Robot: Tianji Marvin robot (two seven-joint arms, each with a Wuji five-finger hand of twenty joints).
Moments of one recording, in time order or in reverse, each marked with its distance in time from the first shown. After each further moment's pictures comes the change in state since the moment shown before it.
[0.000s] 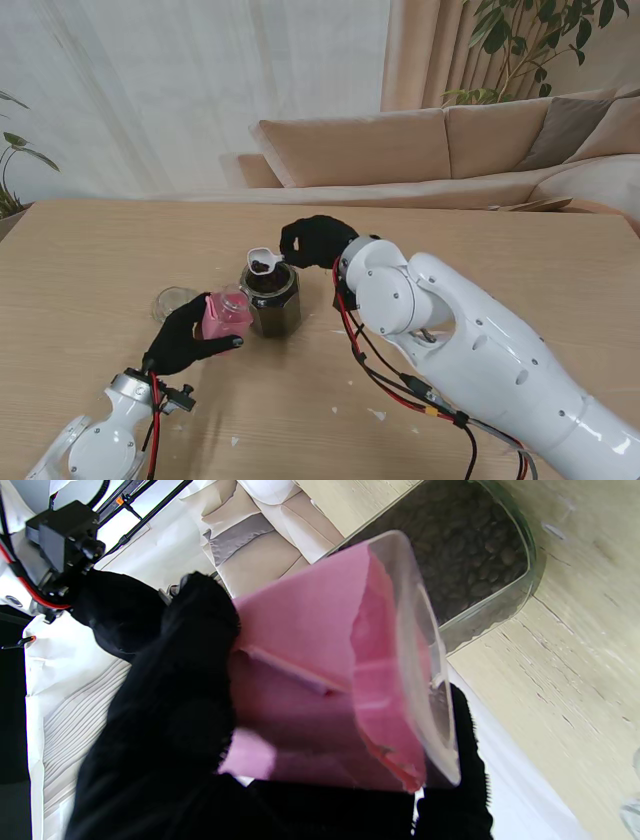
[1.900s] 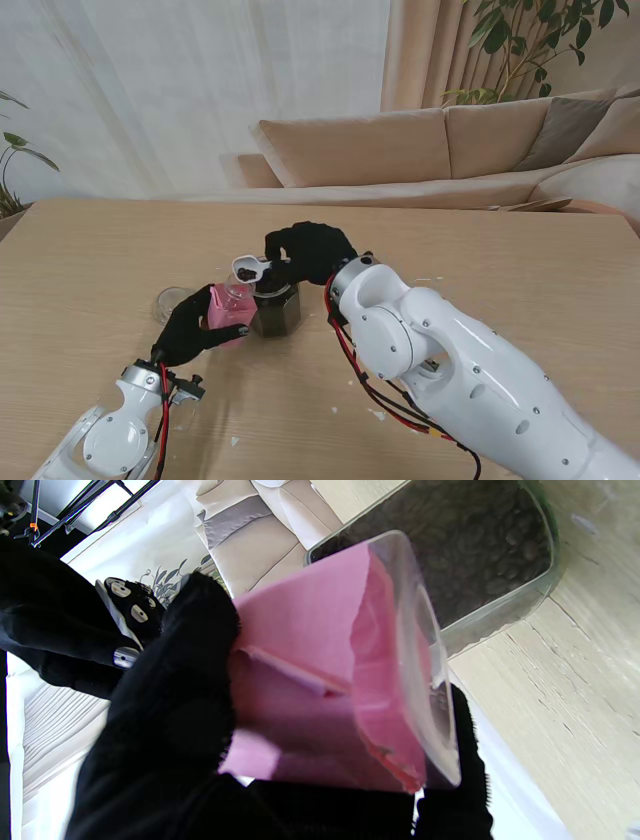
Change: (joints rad) left arm -0.050 -0.015 0.042 0.027 -0.039 0.049 0.025; right arm -0.112 0.010 0.000 -0.114 -0.250 -0.110 -0.087; left_hand 0.000 0.000 0.000 0.000 0.000 0.000 0.000 0.000 0.000 0.000 0.000 0.001 0.000 -0.001 0.000 0.000 0.000 0.000 0.000 0.000; right_hand 0.000 0.001 0.000 0.000 0.000 0.001 0.001 0.013 0.000 0.013 0.000 0.010 0.002 0.000 0.003 0.001 0.009 0.000 0.000 0.000
